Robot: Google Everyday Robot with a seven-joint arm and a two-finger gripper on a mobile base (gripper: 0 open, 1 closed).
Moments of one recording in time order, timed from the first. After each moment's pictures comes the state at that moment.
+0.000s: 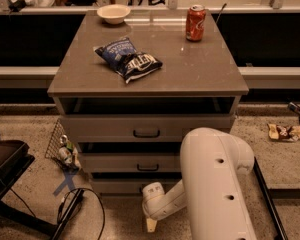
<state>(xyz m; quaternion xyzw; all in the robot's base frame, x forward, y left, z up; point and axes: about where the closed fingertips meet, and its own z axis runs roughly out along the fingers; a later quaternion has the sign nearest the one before) 0.512 0.003 0.190 -0.71 0.69 -0.05 0.13</state>
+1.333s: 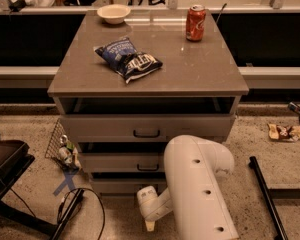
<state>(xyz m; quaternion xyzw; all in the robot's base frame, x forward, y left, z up) 0.530 0.002 0.135 -0.72 0.68 -0.09 0.11</state>
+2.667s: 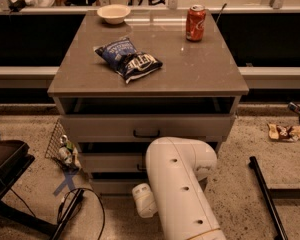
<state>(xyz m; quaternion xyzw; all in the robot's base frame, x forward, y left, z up) 0.545 0.004 0.108 -0.74 0.66 -0.11 0.07</state>
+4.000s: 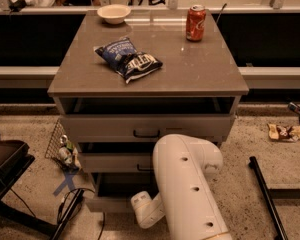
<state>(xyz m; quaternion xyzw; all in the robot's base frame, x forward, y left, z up) 0.507 -0.003 0.128 -0.73 0.67 -0.12 0.06</state>
